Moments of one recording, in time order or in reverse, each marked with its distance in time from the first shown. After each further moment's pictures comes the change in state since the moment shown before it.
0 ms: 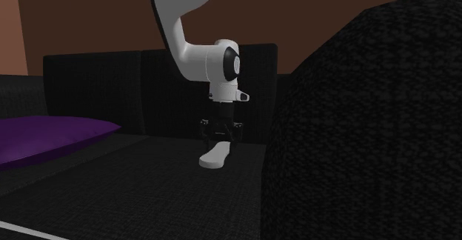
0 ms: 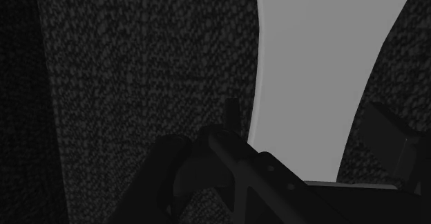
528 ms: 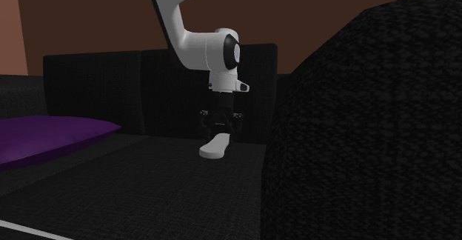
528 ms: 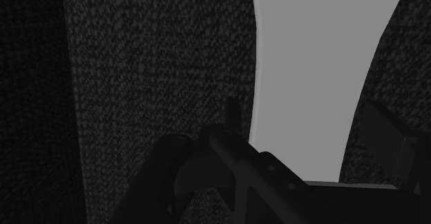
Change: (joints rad) arm 0.002 -0.041 -0.003 0.025 -0.009 -0.065 0.010
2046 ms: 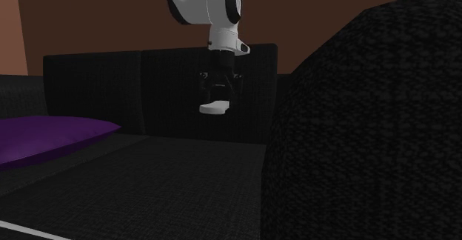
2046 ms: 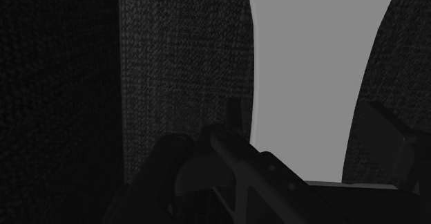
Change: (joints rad) arm -0.001 -0.078 -0.006 0.209 -0.021 -0.285 0.025
